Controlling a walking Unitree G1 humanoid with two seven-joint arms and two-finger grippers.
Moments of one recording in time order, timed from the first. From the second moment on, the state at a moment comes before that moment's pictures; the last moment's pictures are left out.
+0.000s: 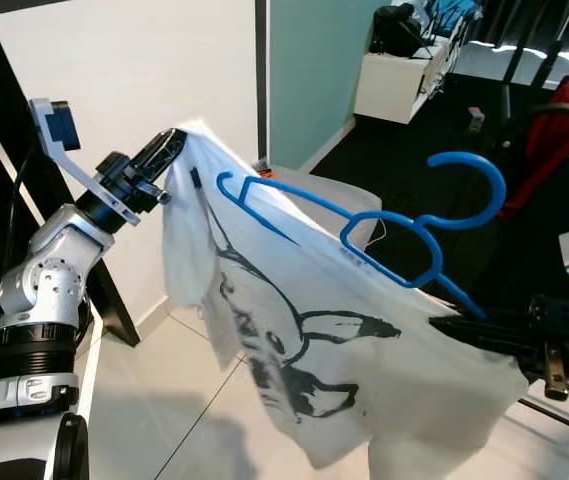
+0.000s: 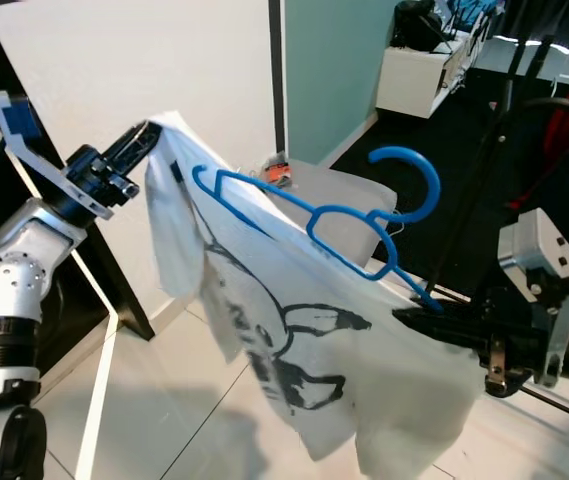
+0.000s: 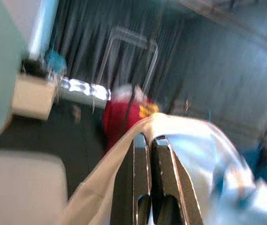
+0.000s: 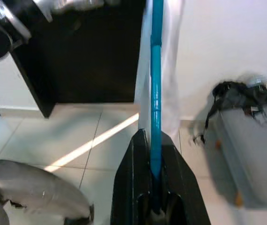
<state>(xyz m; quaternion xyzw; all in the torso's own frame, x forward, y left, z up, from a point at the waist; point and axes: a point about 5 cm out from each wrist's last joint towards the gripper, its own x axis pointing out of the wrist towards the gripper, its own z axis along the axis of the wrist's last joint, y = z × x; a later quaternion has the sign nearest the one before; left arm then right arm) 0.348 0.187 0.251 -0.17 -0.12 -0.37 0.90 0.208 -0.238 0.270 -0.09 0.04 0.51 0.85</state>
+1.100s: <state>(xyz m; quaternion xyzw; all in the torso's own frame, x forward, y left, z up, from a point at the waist) 0.282 0.112 0.264 -0.02 -0.16 -0.62 0.77 0.235 -0.241 0.249 -0.26 0.18 0.51 0.80</state>
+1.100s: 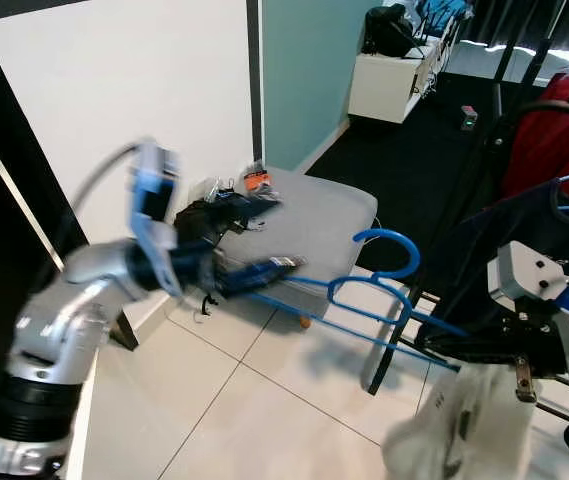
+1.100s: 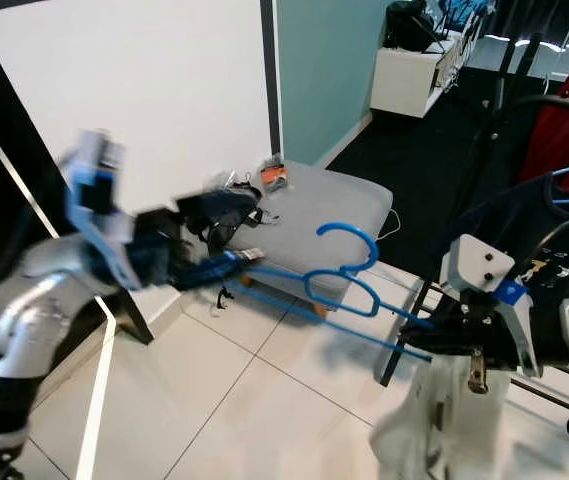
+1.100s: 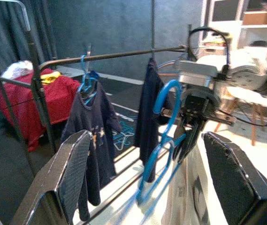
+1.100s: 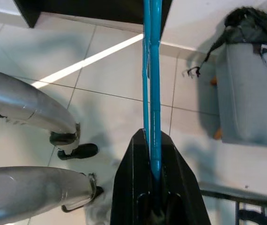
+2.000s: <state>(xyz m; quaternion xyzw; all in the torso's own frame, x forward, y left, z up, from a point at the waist) 0.288 0.093 0.249 0.10 -0.12 -0.62 0.77 0.255 -0.216 0.257 -0.28 0.14 0.56 0.77</state>
